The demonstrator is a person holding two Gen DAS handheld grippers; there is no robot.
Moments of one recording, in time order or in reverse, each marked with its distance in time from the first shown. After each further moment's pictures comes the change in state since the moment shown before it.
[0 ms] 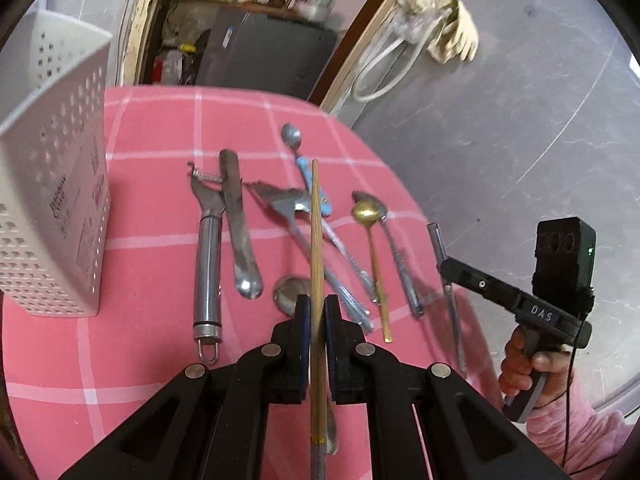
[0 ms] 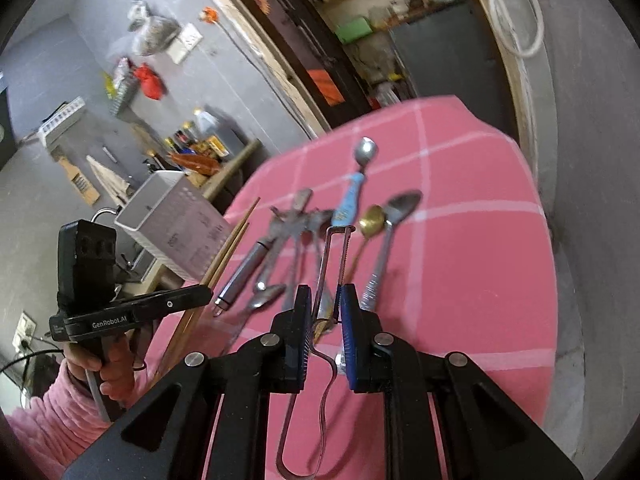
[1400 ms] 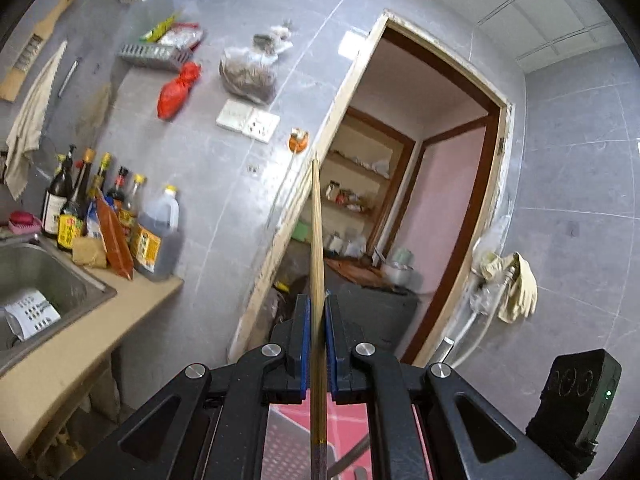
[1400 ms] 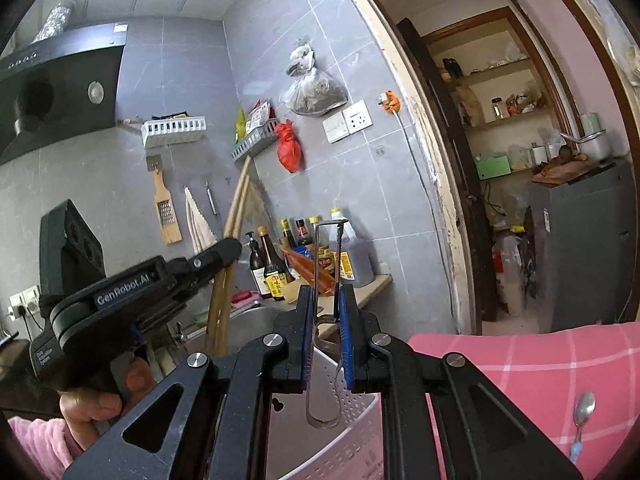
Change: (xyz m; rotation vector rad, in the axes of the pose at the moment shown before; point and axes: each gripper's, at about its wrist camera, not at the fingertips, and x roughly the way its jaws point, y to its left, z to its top) left arm -0.181 0.076 0.100 -0.082 -0.944 0.293; right arm 0.082 0.232 0.122 -0.369 -0.414 0.285
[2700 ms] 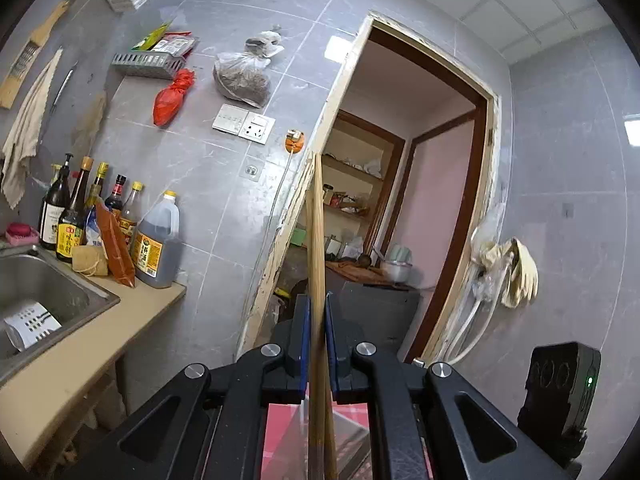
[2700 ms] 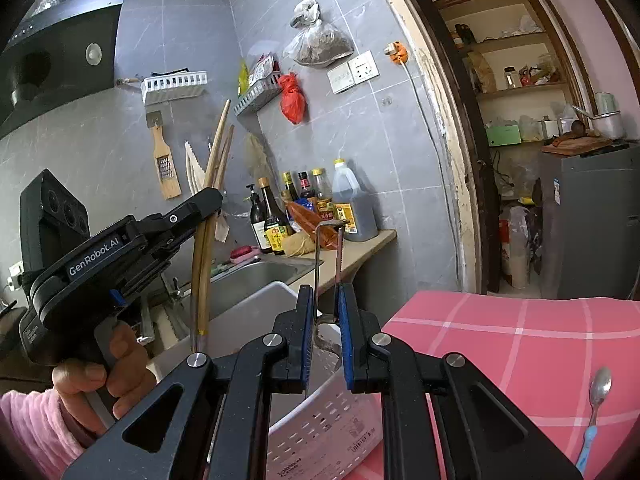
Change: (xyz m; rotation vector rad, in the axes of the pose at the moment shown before) left arm -0.004 0.021 -0.023 0.063 -0.008 -0.023; right arm 0.032 -0.010 -0.035 -0.027 0.147 0.024
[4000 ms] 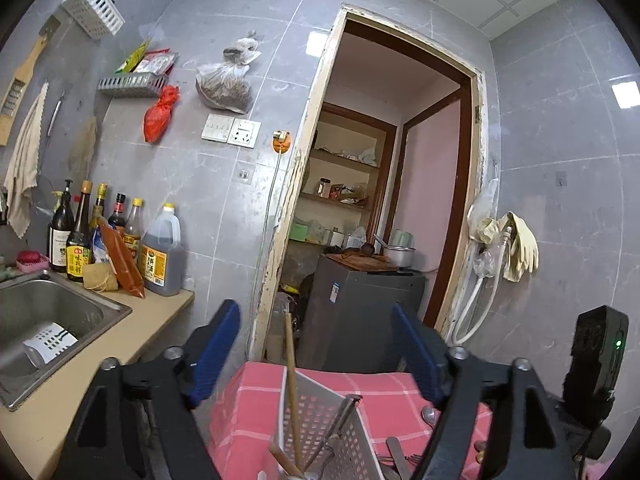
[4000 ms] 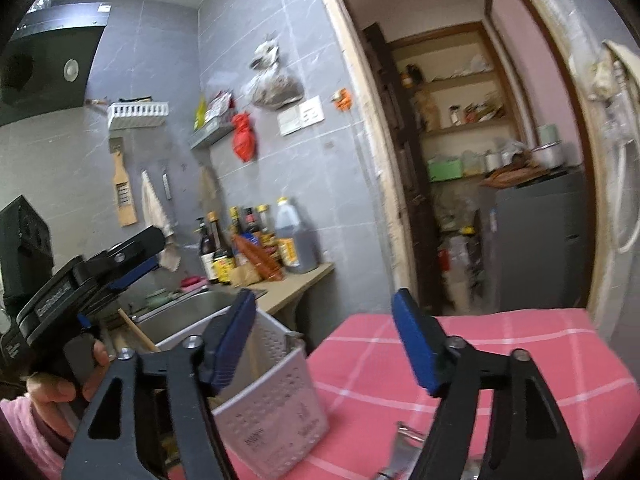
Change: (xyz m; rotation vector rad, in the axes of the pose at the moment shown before) left arm -0.028 -0.030 -0.005 0.105 0.016 0.023; right arm -0.077 -0.003 -0.005 -0.001 -0.156 -0.240
